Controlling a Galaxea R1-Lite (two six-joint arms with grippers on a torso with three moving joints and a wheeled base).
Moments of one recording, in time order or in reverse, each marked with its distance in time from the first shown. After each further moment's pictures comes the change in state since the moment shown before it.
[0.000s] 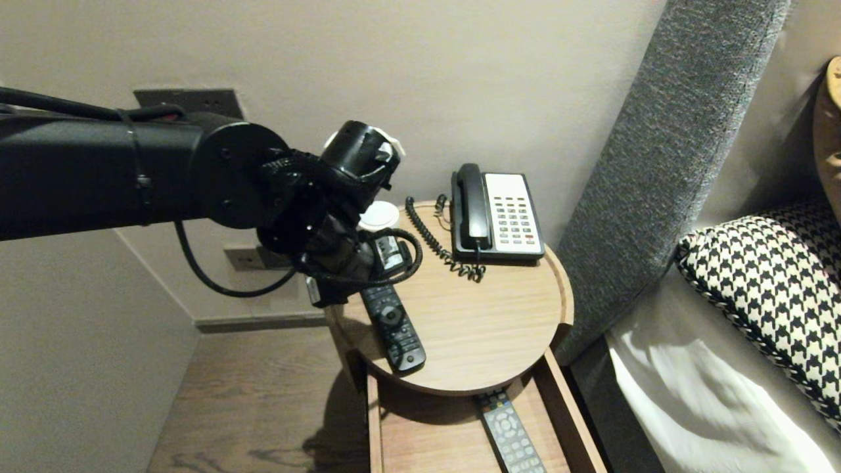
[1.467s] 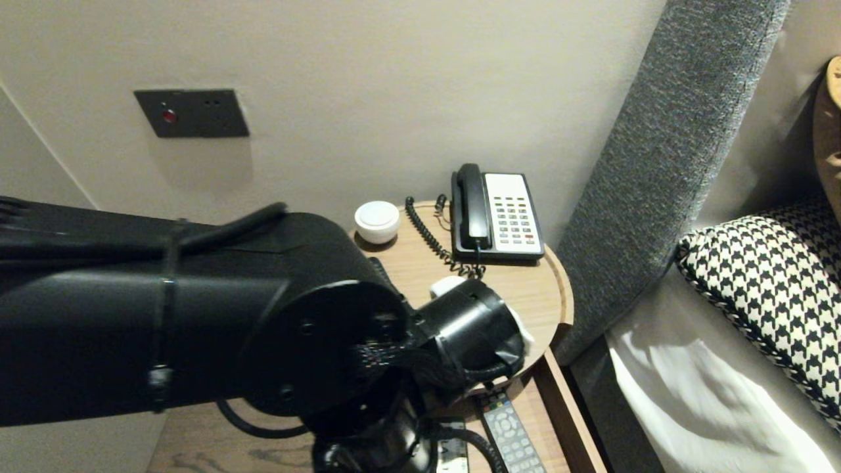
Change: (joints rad) left arm -0.376 0.010 0.154 0.258 -0.149 -0.076; right arm 0.000 0.000 0.000 0.000 0.000 0.000
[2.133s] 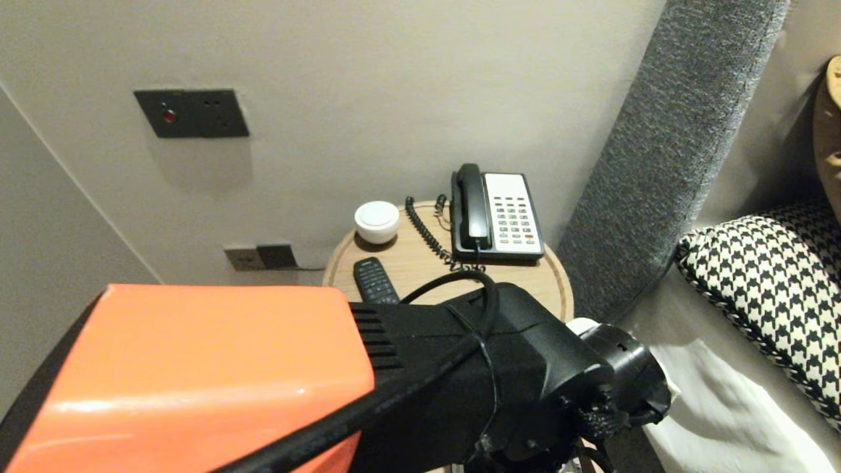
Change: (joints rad) left arm -0.107 0.323 -0.364 -0.008 0.075 -0.094; right arm 0.000 0.000 0.000 0.000 0.000 0.000
